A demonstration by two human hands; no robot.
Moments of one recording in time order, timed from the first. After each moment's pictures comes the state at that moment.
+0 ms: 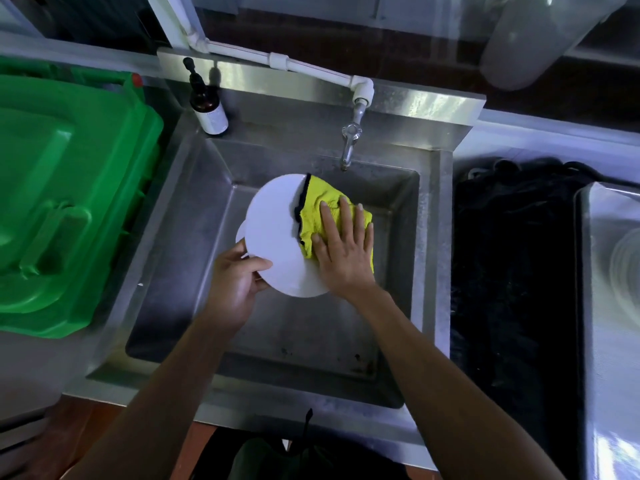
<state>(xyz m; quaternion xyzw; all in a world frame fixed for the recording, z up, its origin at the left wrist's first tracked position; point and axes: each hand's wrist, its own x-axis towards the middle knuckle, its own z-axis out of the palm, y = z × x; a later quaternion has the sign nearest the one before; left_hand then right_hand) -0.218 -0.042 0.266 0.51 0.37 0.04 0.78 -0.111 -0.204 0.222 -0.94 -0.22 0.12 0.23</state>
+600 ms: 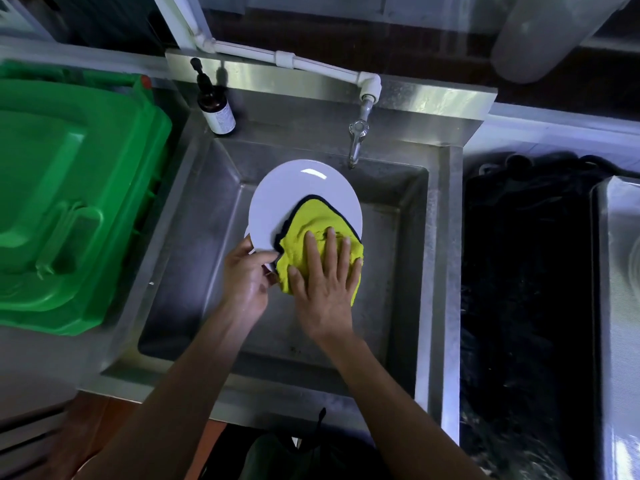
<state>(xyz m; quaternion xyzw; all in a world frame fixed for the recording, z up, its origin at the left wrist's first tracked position) -0.207 -0.053 0.275 0.48 0.40 0.09 0.77 -0.195 -0.179 0.229 -0.94 -0.17 0.10 0.28</state>
